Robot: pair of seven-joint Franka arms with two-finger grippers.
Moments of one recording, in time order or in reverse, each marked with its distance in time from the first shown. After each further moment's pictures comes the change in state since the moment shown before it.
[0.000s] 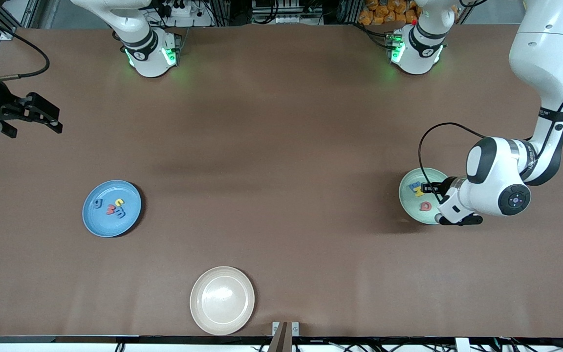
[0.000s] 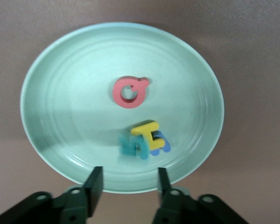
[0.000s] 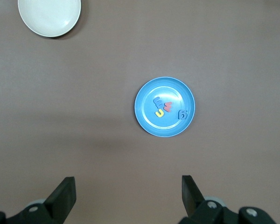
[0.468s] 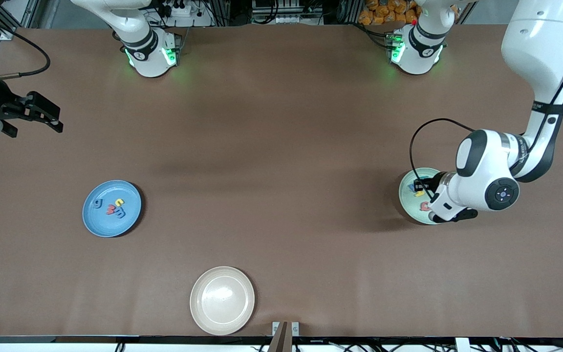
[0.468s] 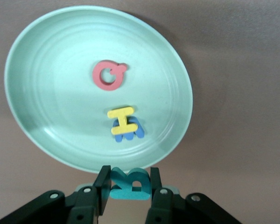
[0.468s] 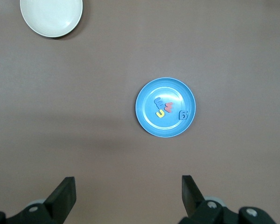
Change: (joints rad) left arm -0.049 -0.026 0.000 -0.009 -0.034 -0.022 -0.159; right arm 0.000 0.000 0.004 0.005 0.000 -0.003 0.000
